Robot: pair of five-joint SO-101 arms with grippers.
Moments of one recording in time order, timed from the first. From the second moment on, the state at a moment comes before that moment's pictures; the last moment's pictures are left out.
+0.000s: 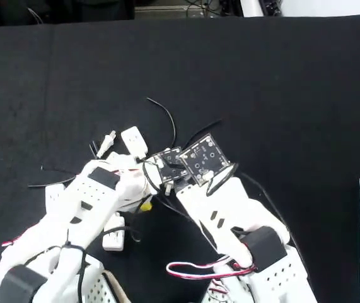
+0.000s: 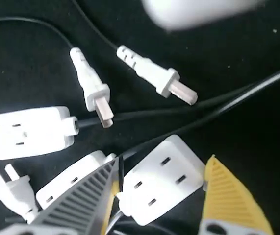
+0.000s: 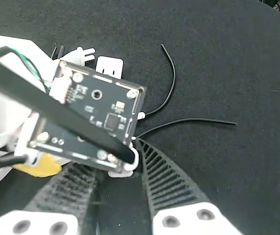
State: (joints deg) left arm 20.0 -24.1 59.3 42.9 -48.0; right arm -29.5 -82.2 66.6 60.9 9.6
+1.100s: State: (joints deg) left arm 8.0 -27.1 62.1 34.9 -33.3; right arm -29.5 -82.4 66.5 60.9 9.7
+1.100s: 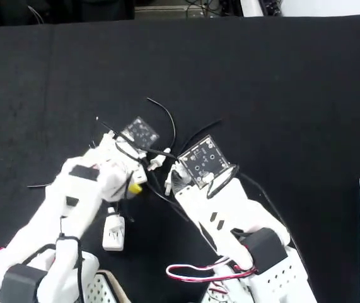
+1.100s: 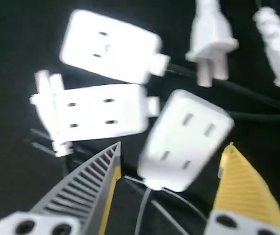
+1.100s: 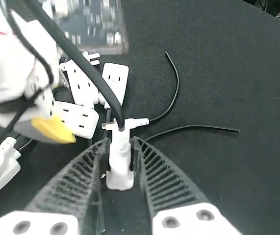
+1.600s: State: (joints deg) left arm 17.9 -27.1 65.2 32.2 -29.8; right arm -22.7 -82.4 66.5 60.9 9.7
